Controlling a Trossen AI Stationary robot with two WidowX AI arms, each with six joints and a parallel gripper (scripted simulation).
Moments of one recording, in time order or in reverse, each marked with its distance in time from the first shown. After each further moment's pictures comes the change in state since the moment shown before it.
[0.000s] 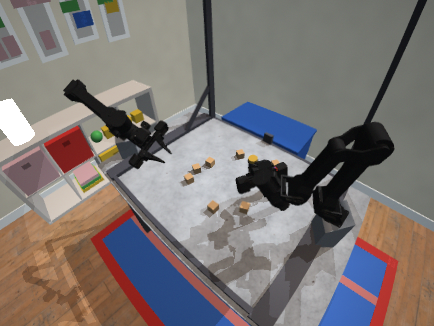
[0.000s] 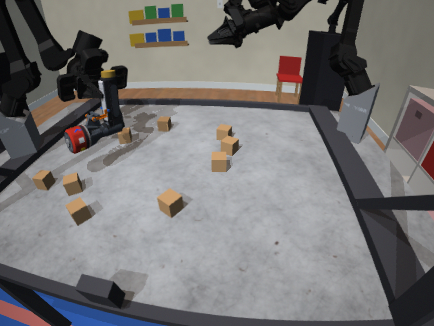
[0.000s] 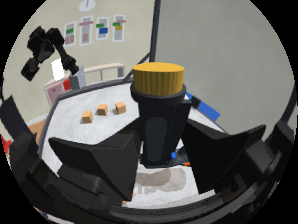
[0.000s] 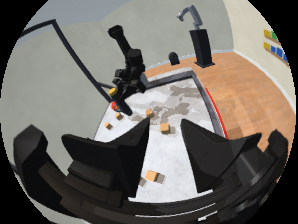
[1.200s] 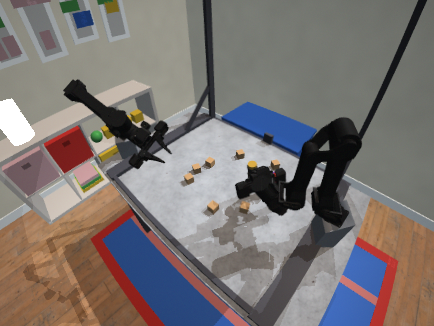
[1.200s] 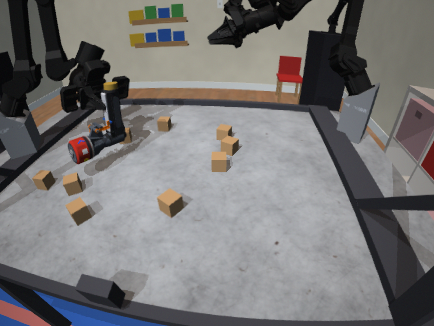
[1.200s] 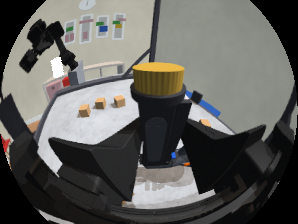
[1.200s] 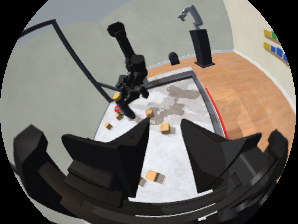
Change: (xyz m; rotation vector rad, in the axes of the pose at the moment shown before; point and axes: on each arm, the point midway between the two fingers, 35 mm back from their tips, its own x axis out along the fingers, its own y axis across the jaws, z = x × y) left arm 0.007 0.003 -0.028 -0.003 0.004 -0.003; right arm 0.000 0.000 0.000 0.000 0.000 0.000
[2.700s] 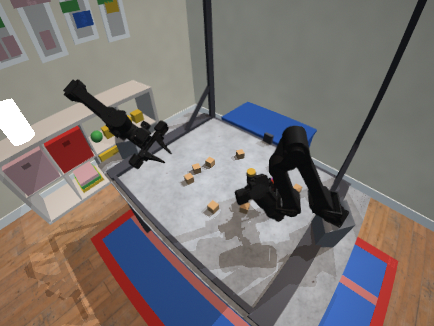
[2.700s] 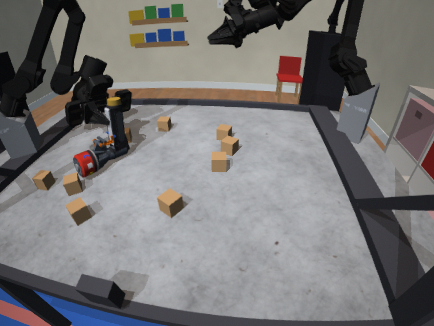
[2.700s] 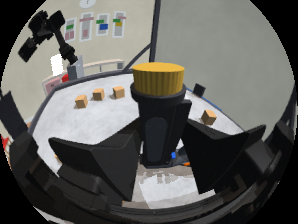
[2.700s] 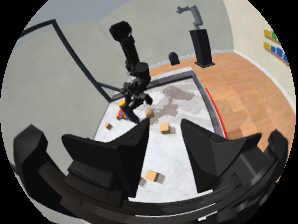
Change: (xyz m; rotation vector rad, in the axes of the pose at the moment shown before) left arm 0.010 0.005 -0.038 -0.001 0.001 0.000; right arm 0.000 0.000 0.000 0.000 0.000 0.000
